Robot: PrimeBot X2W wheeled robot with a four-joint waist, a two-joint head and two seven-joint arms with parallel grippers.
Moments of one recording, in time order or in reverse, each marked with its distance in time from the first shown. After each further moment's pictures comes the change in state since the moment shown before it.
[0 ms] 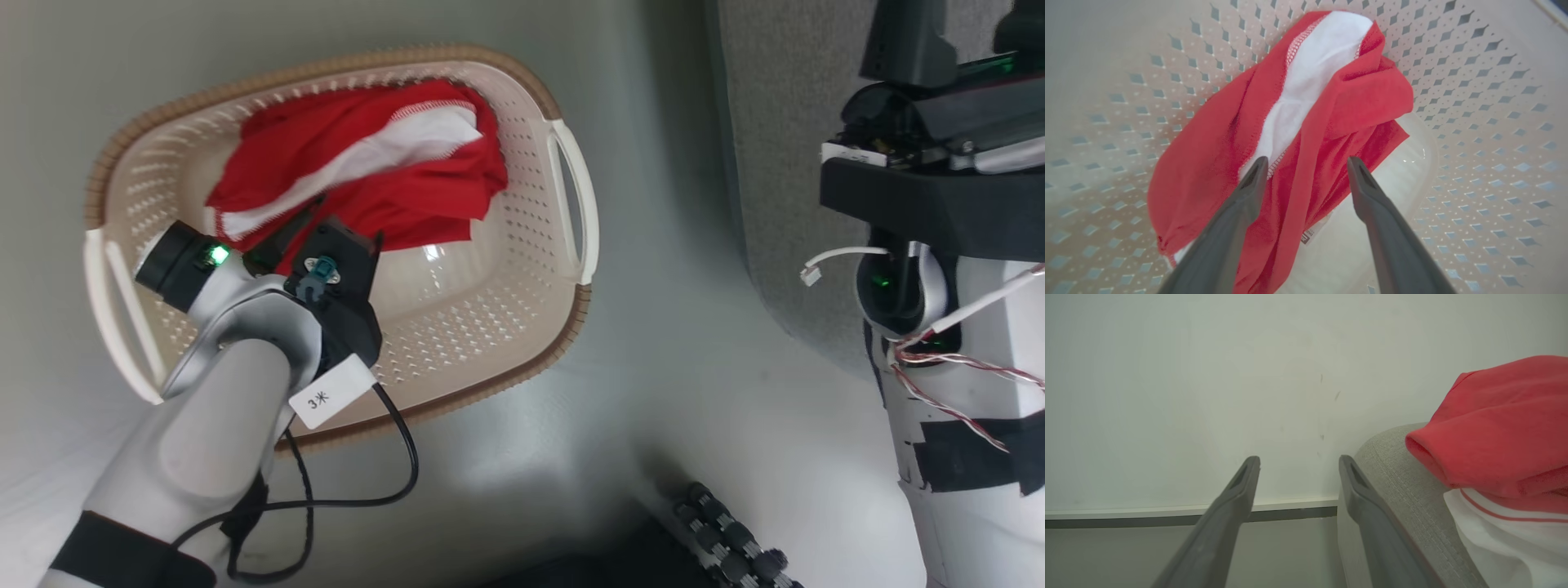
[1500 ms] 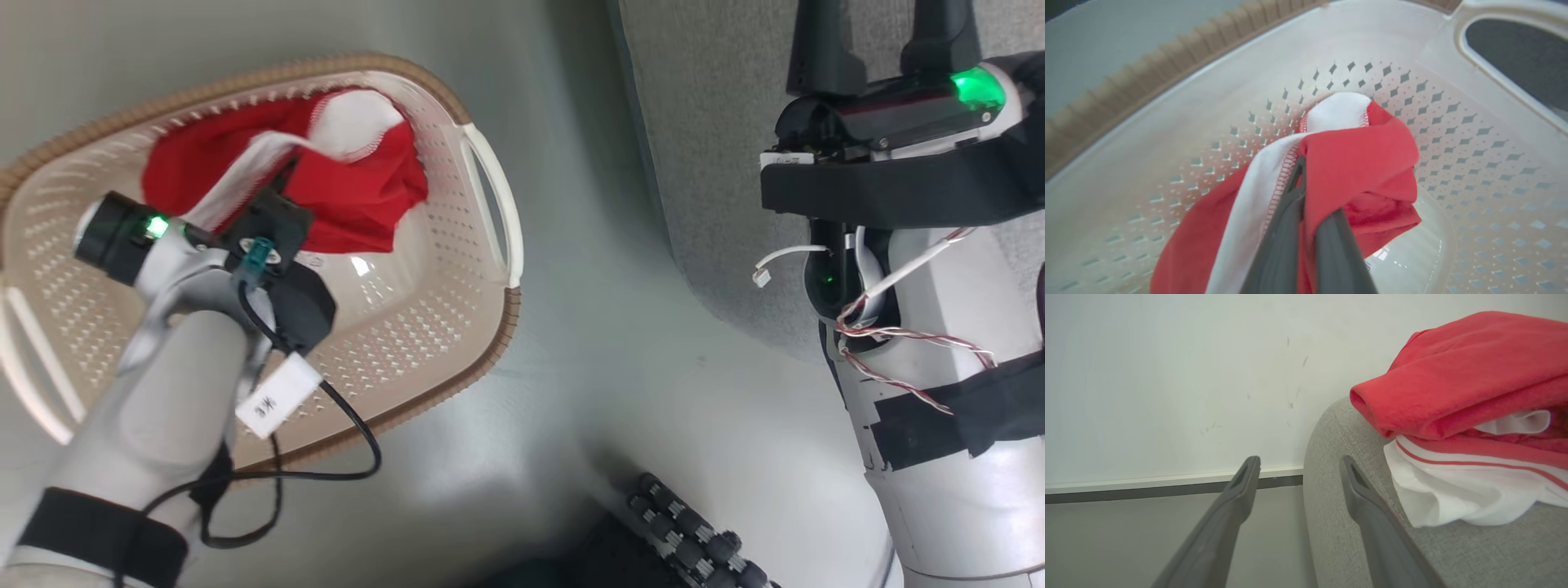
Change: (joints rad) left arm -0.081 0.029 0.029 0.135 0.012 0.041 -0.220; right arm -0.035 0.030 0.040 0.205 0.049 0.026 -0.044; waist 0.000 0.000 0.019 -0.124
